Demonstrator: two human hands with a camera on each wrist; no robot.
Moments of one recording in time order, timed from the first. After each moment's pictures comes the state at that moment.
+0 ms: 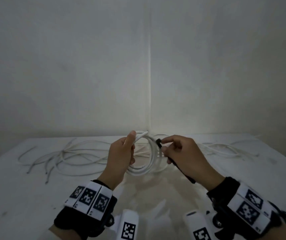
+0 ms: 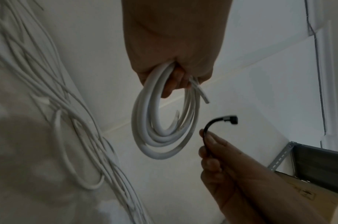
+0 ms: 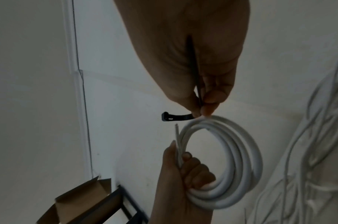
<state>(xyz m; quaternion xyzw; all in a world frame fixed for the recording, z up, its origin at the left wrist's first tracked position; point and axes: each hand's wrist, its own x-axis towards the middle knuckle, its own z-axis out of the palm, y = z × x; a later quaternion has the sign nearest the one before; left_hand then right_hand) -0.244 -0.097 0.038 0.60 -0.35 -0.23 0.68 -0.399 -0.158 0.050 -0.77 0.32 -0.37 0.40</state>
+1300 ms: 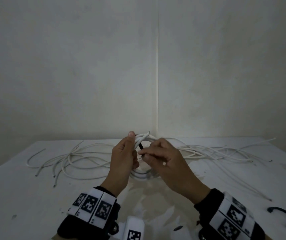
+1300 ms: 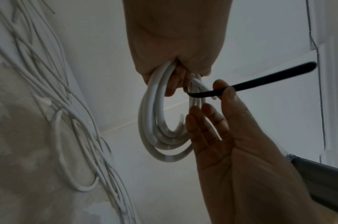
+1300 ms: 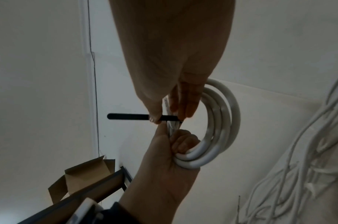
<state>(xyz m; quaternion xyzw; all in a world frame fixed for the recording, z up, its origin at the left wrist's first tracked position) -0.234 -0.087 0.038 0.52 -0.37 -0.26 0.72 -0.355 -0.136 0.038 -0.80 0.10 -0.42 0.41</state>
